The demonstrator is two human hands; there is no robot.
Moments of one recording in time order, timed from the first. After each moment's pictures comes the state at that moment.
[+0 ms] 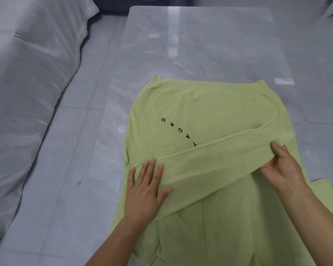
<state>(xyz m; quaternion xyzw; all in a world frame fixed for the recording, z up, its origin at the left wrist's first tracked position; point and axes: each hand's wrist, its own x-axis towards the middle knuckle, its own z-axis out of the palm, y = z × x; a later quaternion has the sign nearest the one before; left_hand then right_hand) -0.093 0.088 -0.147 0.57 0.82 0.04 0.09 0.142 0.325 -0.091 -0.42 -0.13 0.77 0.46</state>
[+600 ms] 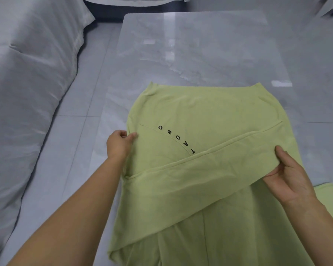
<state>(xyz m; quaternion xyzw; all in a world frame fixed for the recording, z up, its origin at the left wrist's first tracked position) -0.203 0.206 -0.105 0.13 0.89 0.35 0.27 0.138 0.310 -0.065 -0.39 -0.14 0.81 0.42</state>
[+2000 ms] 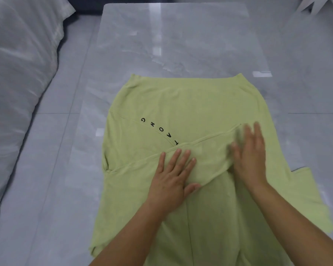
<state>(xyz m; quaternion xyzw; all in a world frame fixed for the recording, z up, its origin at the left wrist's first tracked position) -0.035 0.170 -0.134 0.70 0.70 0.08 0.11 0.133 0.306 -0.110 -0.60 -0.75 0.18 0.19</state>
